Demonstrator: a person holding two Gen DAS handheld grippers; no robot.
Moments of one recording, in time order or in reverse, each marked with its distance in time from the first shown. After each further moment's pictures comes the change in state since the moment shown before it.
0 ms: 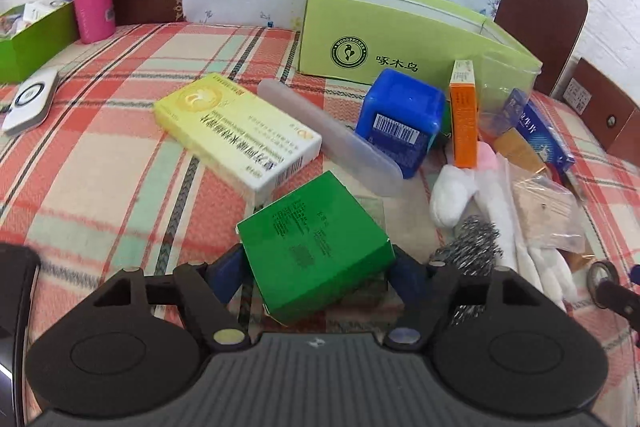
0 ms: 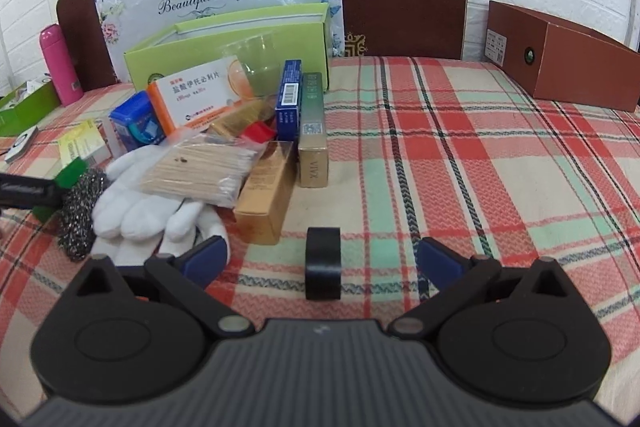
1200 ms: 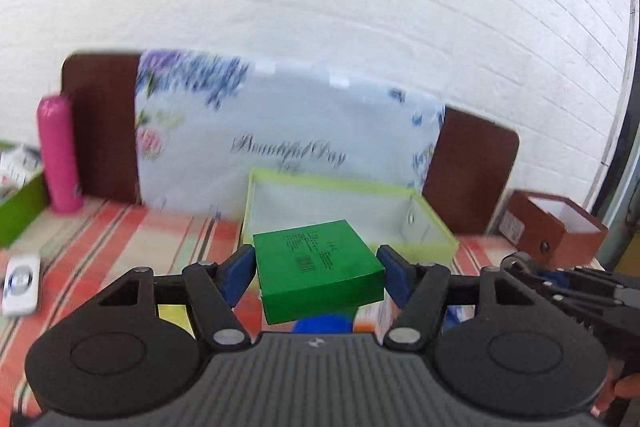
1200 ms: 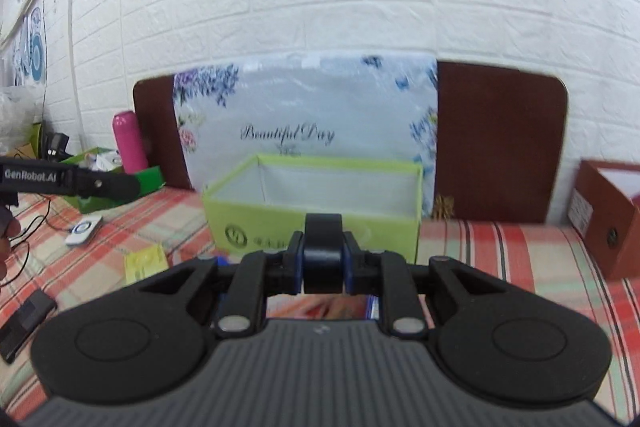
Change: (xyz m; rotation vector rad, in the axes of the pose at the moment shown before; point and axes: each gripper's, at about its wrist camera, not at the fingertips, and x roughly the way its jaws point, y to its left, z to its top) left arm -0.070 -0.042 0.115 0.080 -0.384 -0.116; right arm -0.006 0.035 0.136 -0.145 -0.281 0.226
